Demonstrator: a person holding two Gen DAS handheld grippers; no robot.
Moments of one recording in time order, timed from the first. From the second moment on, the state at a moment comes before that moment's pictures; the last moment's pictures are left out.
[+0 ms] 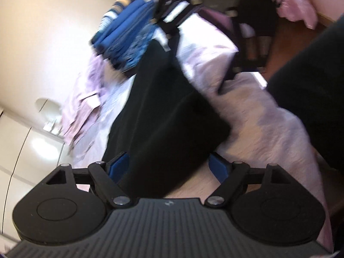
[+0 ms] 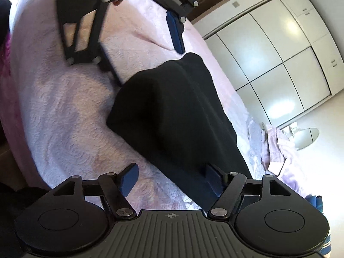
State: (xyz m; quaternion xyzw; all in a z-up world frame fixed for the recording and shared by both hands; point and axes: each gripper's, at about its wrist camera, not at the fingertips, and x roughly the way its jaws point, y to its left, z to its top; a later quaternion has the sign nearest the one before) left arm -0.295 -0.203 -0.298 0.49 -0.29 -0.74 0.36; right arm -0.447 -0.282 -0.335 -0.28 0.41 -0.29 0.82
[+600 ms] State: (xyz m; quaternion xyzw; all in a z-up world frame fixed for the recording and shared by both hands) left arm -0.344 -0.214 -0.280 0.43 -0.25 -0.77 0.39; right arm -0.566 -0.410 -0.346 0.46 0.03 -0.32 0.83
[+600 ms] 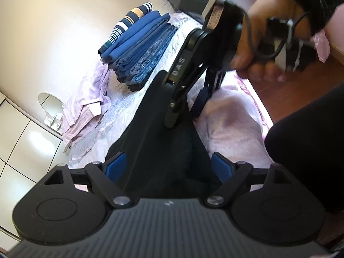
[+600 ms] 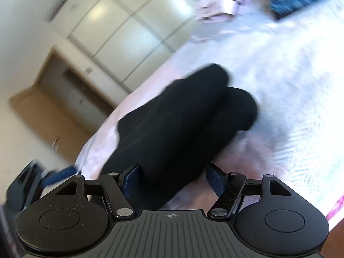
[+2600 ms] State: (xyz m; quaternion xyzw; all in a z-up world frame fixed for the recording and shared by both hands) left arm -0.011 -0.172 -0.220 0.09 0.41 -0.61 0.67; right arm -0.246 -0.382 -0.077 0.24 0.16 -0.03 0.96
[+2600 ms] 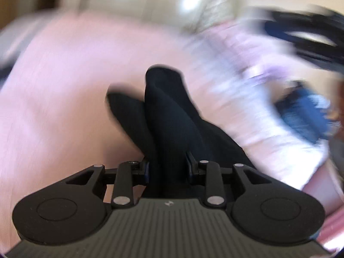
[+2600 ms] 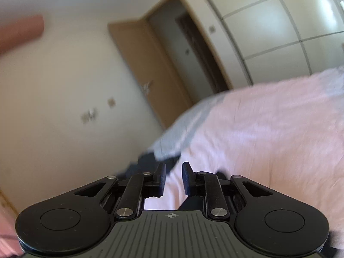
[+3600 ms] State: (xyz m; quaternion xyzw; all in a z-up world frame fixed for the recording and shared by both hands) left arm 0.069 -0.265 -0.260 0.08 0.45 -0.64 0.62; right arm -0.302 -0.457 -0.285 0.32 0.28 -0.16 0.89
